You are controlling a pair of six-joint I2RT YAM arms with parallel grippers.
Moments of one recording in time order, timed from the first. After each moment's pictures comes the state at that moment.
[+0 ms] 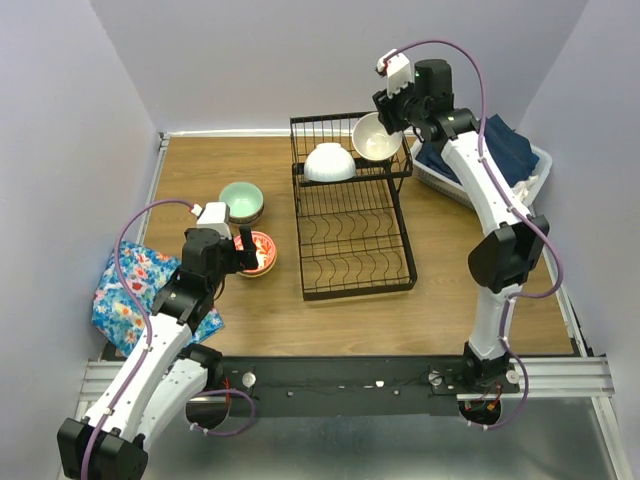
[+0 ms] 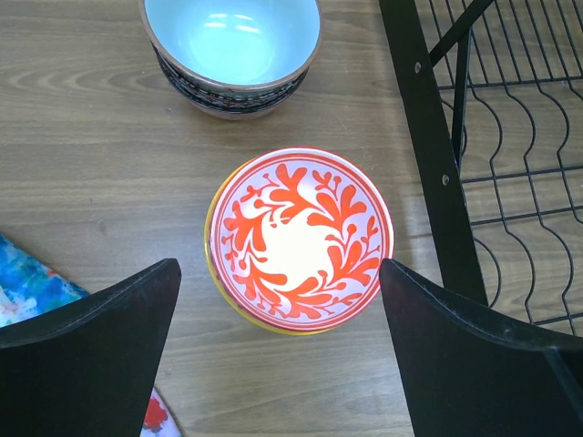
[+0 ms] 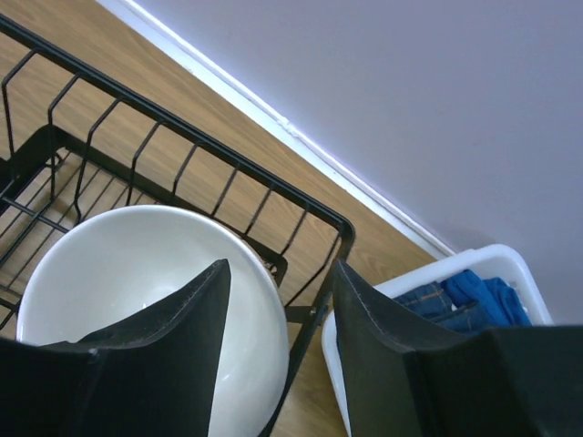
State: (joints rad) left arm -0.32 0.71 0.58 -0.34 -0.17 -0.26; right arm 0.33 2.00 2.14 -0.55 -0.12 -0.37
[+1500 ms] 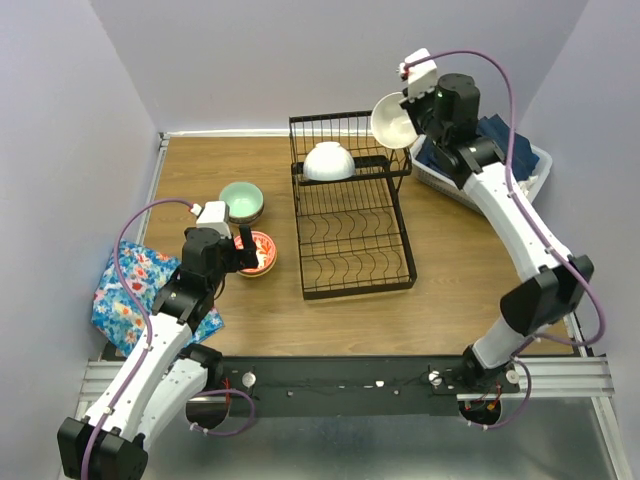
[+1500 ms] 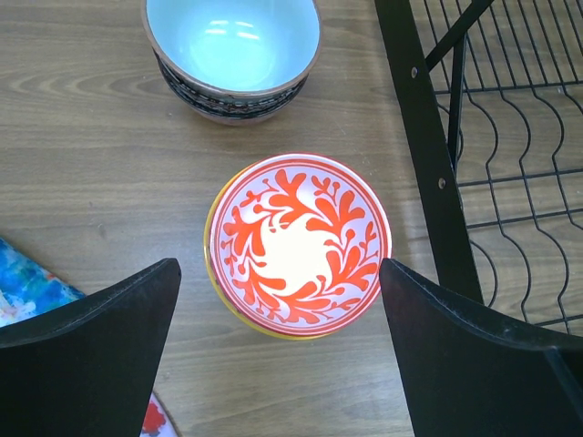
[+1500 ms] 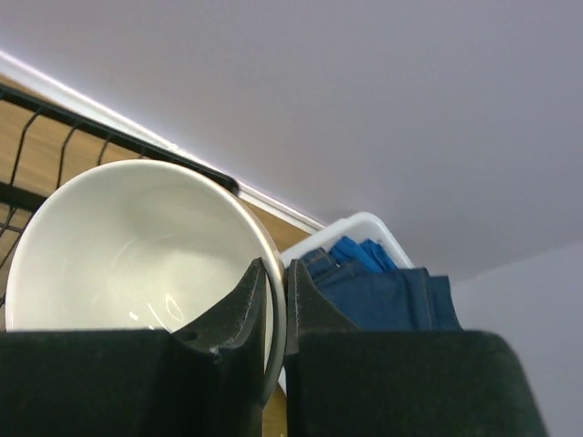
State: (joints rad) left arm -0.32 0.71 0.58 -0.33 -0.17 -0.26; right arm 0.38 1.69 1.79 -0.30 0.17 -0.45
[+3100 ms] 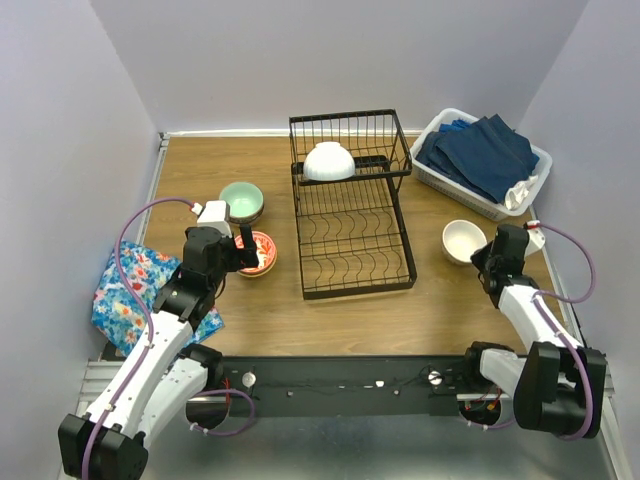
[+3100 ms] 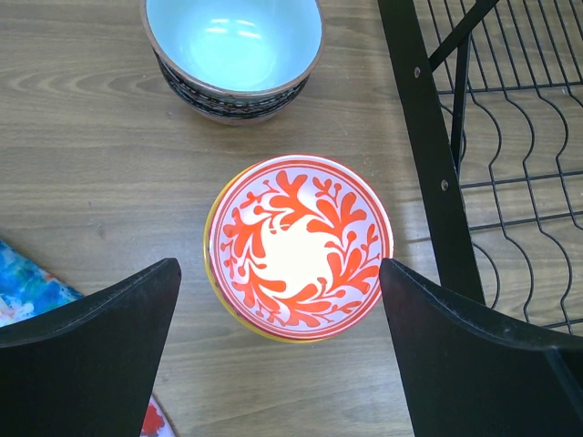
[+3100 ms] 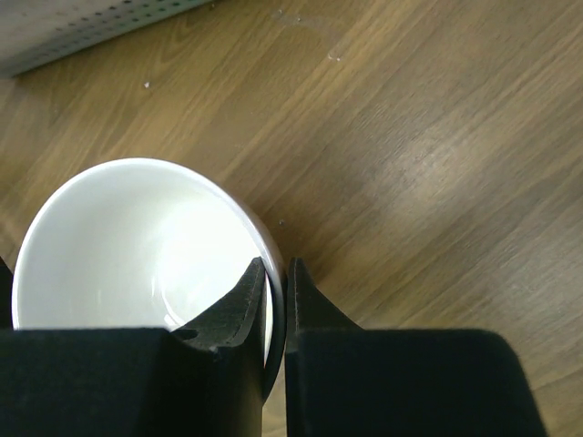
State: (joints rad) left arm -0.32 0.73 0.58 -0.32 -0.18 -0.27; right arm -0.16 1.05 0.43 -0.02 0.21 0.65
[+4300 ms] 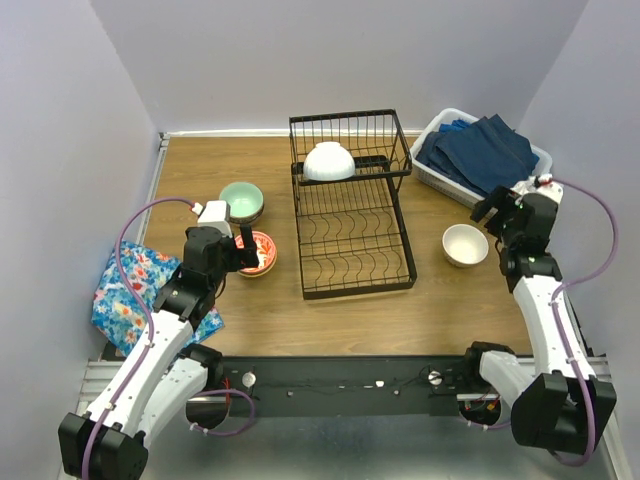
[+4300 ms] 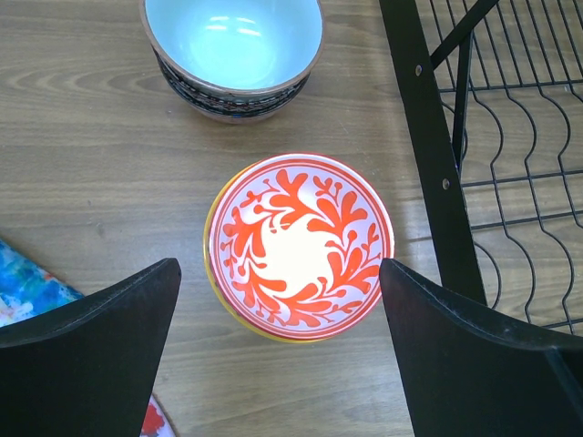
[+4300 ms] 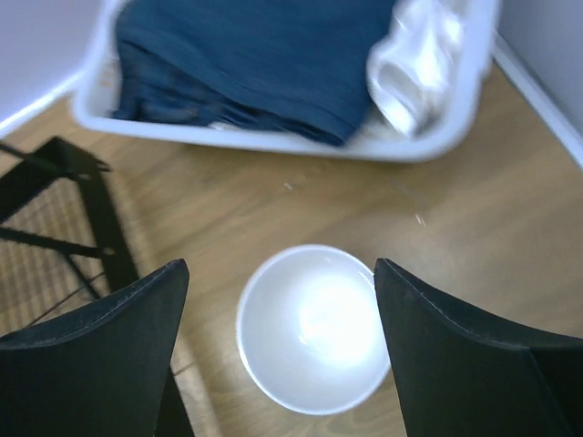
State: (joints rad) left arm -0.32 0.73 0.58 -0.31 -0.18 -0.27; right arm -0.16 0.96 0.69 -0.14 0.12 0.39
